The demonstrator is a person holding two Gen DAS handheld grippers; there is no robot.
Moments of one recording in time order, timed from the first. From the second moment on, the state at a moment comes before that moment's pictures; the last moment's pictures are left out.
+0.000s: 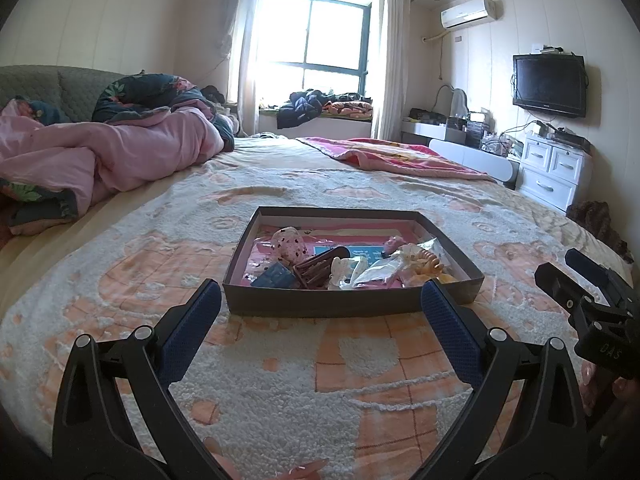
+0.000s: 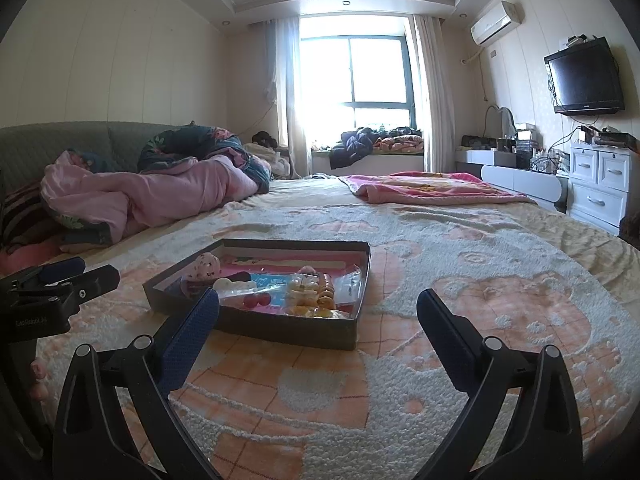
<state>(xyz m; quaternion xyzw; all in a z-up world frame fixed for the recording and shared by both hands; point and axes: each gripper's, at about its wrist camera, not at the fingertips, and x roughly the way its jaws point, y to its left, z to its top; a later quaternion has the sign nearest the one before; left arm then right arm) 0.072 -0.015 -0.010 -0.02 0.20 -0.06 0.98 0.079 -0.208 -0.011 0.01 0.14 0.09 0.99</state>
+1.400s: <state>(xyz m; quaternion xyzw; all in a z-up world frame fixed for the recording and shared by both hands) 0.073 -0.013 -0.009 -0.02 0.19 -0.06 0.98 0.081 -0.208 -0.012 0.01 0.14 0.09 0.99</state>
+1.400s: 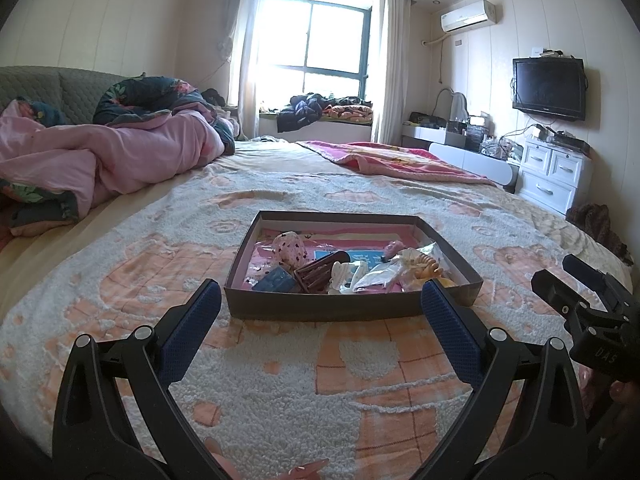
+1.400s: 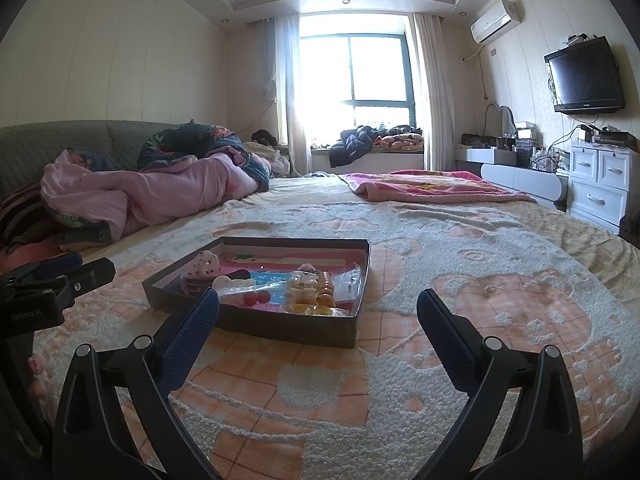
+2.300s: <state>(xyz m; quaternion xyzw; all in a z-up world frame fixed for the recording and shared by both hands) 0.074 -0.013 -0.006 -0.03 0.20 -0.06 0.98 0.081 -0.208 -0.010 0.00 0.14 0.08 0.99</state>
